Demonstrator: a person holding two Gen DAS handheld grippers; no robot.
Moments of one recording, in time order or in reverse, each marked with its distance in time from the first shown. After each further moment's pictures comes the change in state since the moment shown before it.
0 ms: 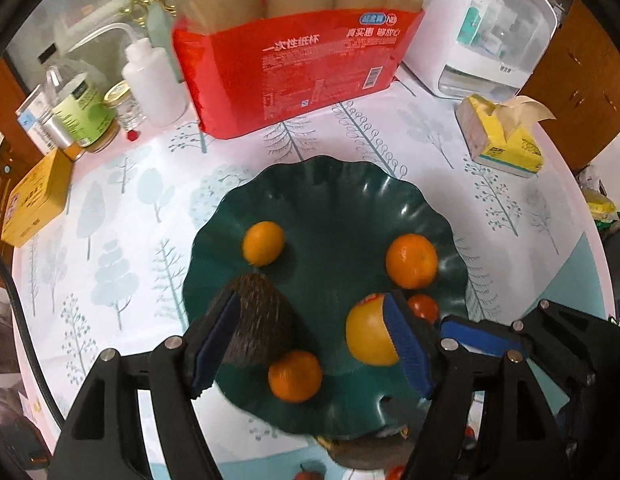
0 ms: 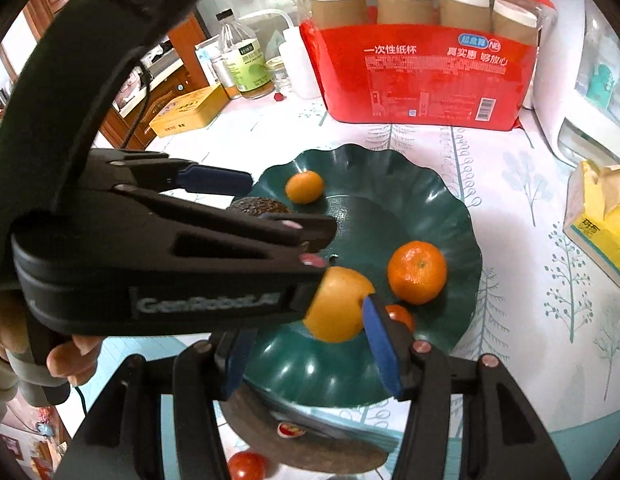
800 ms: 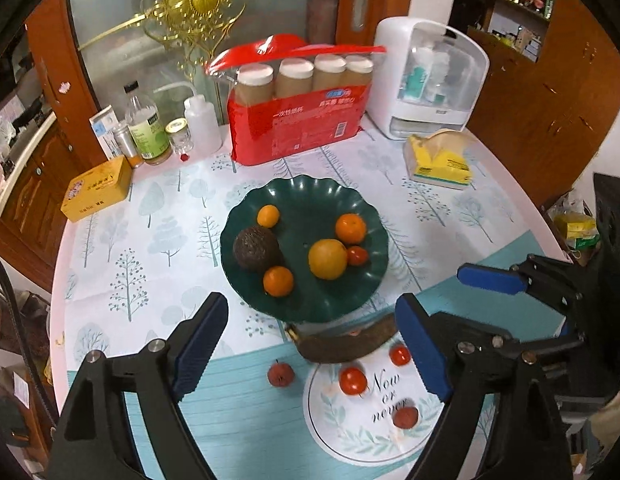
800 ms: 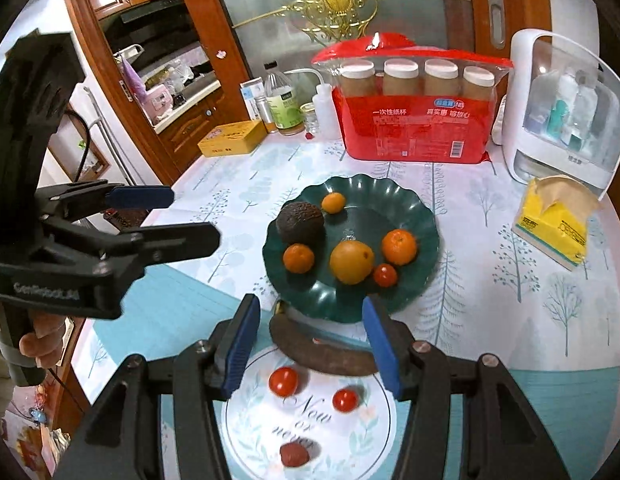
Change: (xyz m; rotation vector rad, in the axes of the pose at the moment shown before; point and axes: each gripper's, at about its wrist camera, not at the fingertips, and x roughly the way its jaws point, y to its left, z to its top) left arm -0.168 -0.037 -0.110 -0.021 -0.212 0.017; right arm -0.127 0.020 -0.061 -0.056 -0.136 0.029
